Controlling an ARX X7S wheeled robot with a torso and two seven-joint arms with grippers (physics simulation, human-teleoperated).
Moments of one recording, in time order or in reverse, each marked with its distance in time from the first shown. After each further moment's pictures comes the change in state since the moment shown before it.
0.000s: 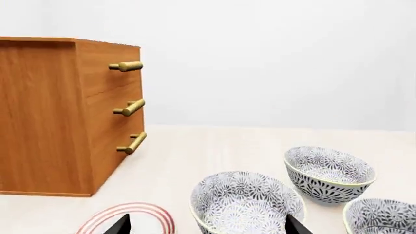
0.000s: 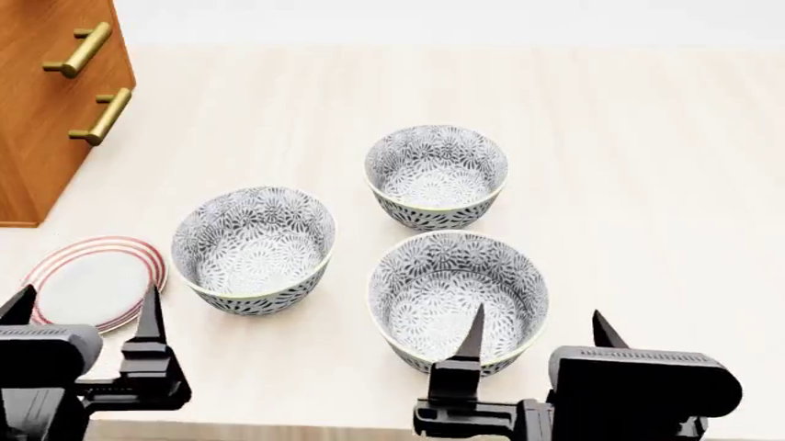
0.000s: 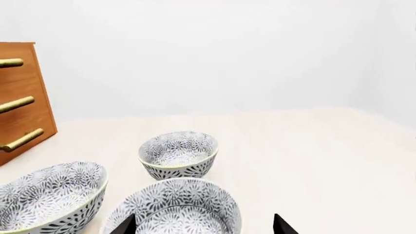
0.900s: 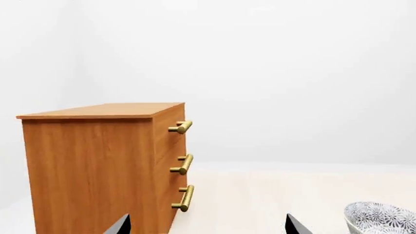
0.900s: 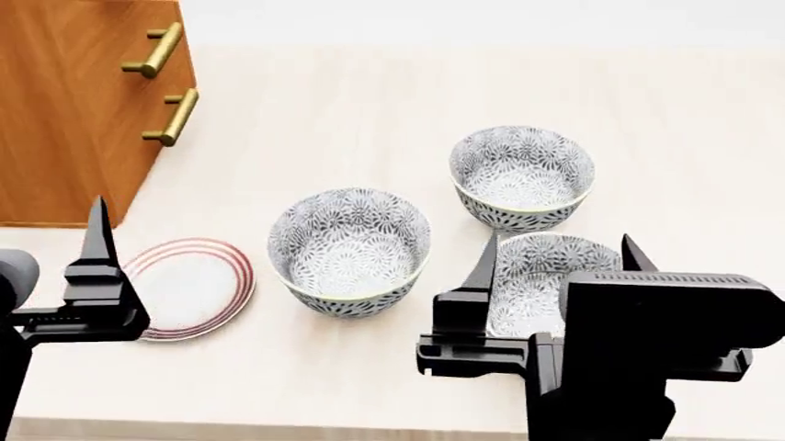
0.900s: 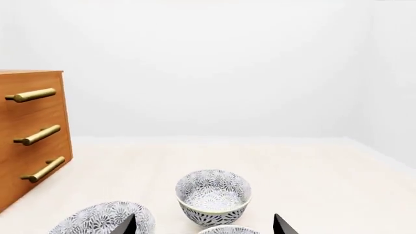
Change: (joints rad) left arm -0.164 -0.052 0.002 0.241 -0.042 -0.263 -0.094; right arm 0.187 0.047 -0.012 -0.222 0.057 0.323 0.112
